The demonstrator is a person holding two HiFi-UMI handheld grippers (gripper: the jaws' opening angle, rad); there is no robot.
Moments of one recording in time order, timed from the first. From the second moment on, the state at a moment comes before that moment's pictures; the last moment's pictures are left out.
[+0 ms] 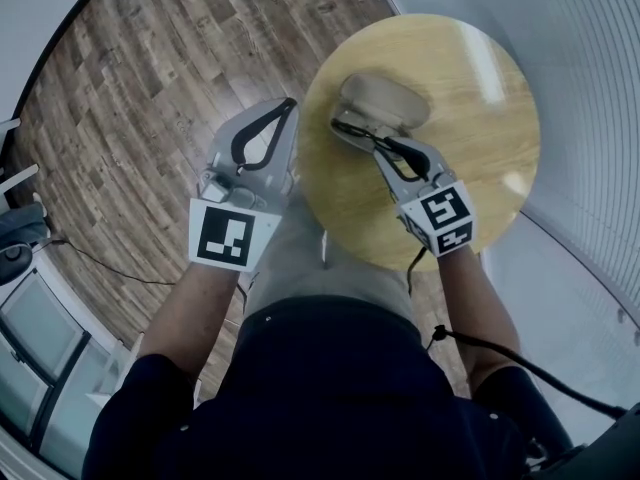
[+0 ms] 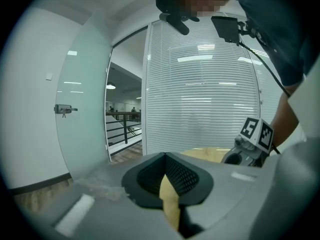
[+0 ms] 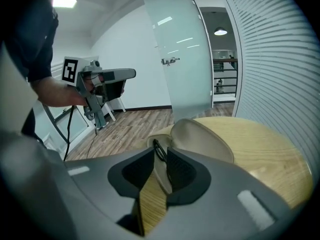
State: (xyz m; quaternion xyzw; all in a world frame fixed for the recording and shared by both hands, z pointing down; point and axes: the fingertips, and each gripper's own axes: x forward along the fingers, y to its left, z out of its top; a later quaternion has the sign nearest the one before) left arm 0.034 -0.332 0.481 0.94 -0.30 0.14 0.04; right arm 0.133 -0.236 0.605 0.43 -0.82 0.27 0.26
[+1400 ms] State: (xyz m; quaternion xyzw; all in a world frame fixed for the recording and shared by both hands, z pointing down) left arm 0.028 -0.362 0.508 0.93 -0.34 0.15 0.07; right arm 0.115 -0.247 0.657 0.30 -0.84 0.29 0.35
